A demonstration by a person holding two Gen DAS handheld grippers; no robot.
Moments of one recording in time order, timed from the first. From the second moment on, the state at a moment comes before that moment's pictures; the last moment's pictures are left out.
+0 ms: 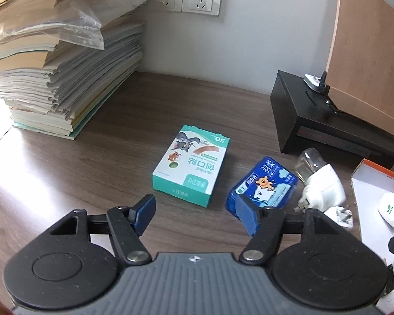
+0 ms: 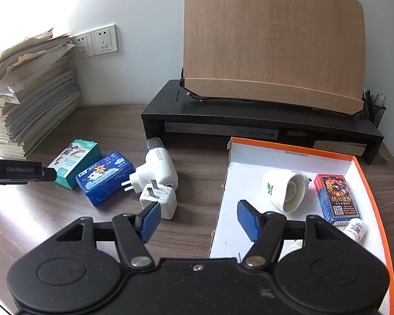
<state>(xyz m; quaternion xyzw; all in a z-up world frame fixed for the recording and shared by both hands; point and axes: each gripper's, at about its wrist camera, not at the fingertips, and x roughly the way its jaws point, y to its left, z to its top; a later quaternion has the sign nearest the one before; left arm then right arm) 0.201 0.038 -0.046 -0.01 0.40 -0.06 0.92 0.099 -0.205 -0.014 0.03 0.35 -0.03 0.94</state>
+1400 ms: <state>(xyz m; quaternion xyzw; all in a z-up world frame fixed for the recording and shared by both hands) 0.261 0.073 -0.089 0.01 0.41 -0.12 0.91 0.263 -0.161 -0.072 0.09 0.49 0.01 0.87</state>
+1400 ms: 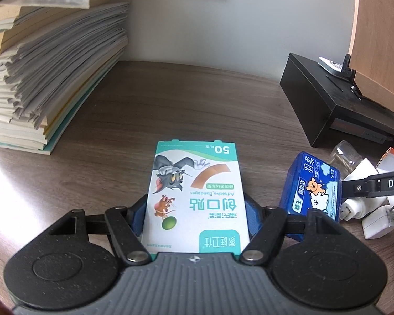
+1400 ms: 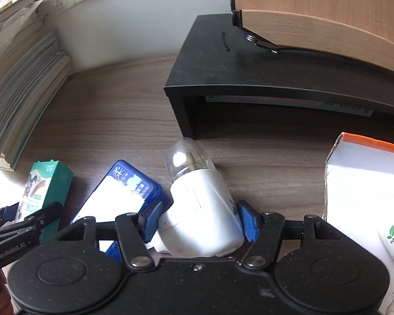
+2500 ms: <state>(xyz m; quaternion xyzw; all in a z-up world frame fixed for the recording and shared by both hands) 0.156 -0.018 -0.022 0.00 0.36 -0.18 0.92 0.135 -0.265 0.010 0.24 0.35 0.01 0.90</state>
